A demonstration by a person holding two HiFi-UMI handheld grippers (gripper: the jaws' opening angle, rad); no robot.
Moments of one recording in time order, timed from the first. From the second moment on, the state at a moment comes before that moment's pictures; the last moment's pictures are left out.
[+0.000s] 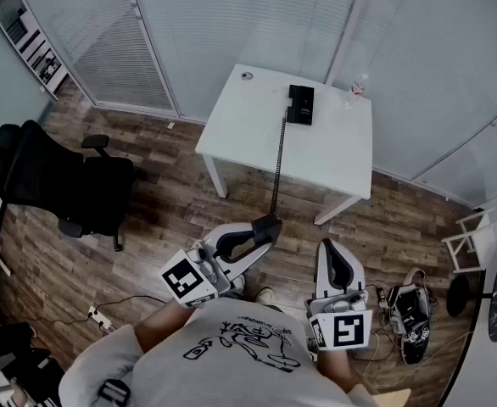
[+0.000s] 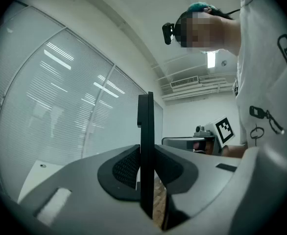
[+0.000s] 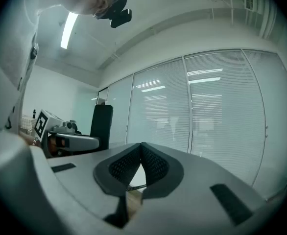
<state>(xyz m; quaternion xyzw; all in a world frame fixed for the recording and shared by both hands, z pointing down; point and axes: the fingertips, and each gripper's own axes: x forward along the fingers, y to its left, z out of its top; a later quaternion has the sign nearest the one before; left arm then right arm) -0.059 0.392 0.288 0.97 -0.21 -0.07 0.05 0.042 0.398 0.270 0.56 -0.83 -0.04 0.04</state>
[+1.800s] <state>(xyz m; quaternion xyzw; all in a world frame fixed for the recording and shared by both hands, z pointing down) -0.117 0.302 0.291 0.97 -0.22 -0.08 0.05 0.007 0.317 0.291 0.58 -0.81 0.00 0.02</state>
